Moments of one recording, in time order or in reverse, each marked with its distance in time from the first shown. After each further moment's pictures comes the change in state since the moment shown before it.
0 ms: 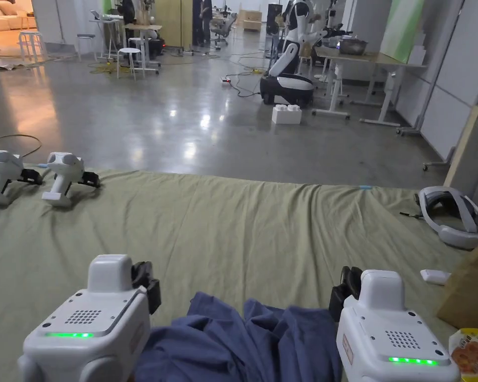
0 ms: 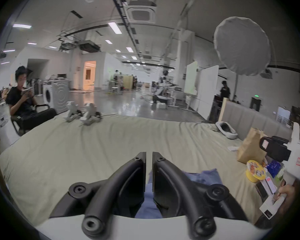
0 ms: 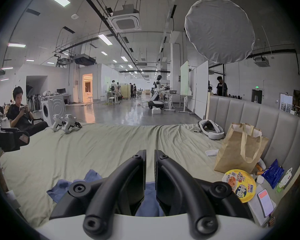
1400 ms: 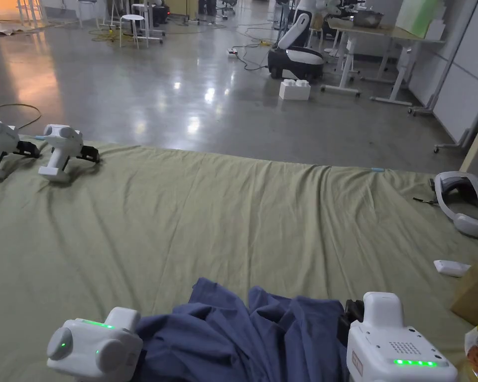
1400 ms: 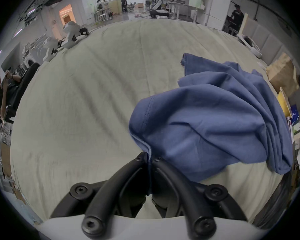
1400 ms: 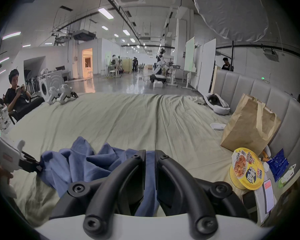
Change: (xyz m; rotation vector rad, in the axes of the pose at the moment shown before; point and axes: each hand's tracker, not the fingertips) left arm -0.046 -0.116 -0.140 -0.816 -0.023 -0.181; right arm 0.024 -0.063 -0.072 -0.331 0.014 0.054
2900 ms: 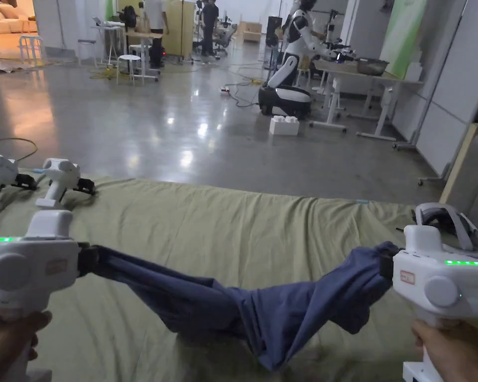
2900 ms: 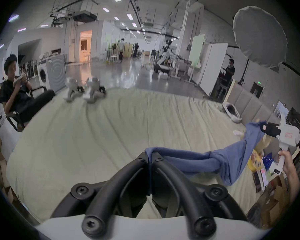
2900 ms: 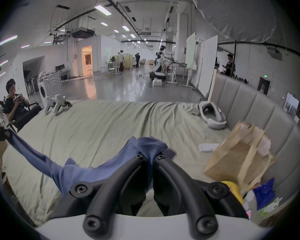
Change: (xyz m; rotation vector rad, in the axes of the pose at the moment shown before) left arm -0.070 0.084 0.211 0.519 -0.056 0.156; right arm 0.094 0.147 0.006 0.041 -0.001 0.003
